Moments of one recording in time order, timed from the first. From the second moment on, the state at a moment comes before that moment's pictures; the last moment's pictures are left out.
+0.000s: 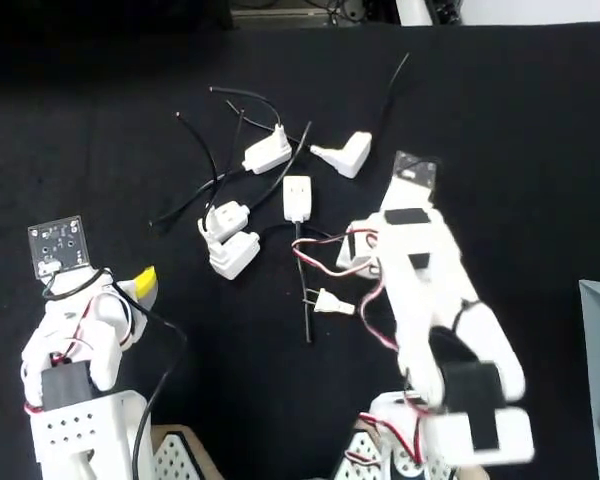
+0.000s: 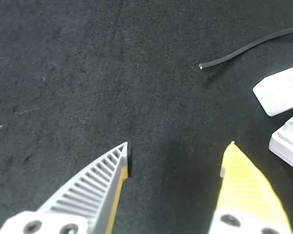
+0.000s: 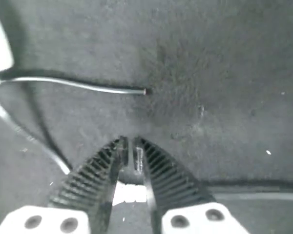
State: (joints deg) left arm -19.7 -87.4 81.4 59.6 -0.6; right arm -5.5 -11.1 43.5 56.6 -24.0
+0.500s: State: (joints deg) left arm -19.7 -87.4 81.4 59.6 -0.6; right arm -0.4 -21.1 46.1 72.0 -23.2
